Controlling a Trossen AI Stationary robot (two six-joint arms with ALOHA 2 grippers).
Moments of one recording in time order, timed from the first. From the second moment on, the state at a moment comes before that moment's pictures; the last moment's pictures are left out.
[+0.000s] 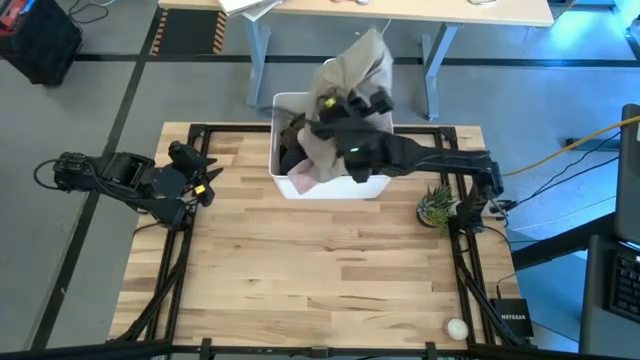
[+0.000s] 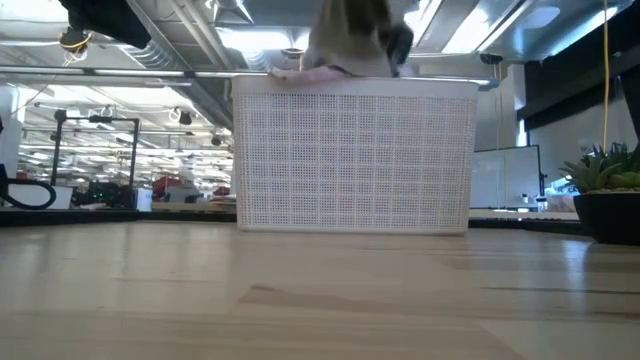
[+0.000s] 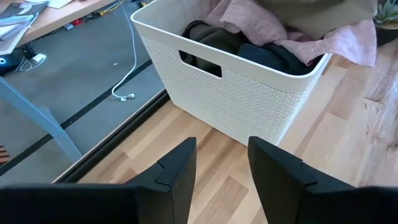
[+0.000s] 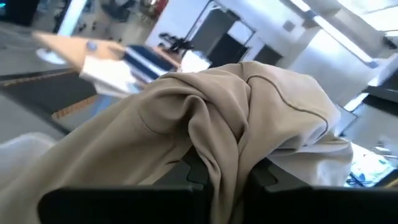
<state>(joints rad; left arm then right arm) -0.24 0.64 0.96 -1.11 -0.83 -0.52 -0.01 1.82 1.99 -0.39 1.42 -0.37</state>
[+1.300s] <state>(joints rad) -0.24 0.68 0.96 -1.12 -0.83 -0.51 -0.25 1.80 1.98 -1.06 0.38 0.68</state>
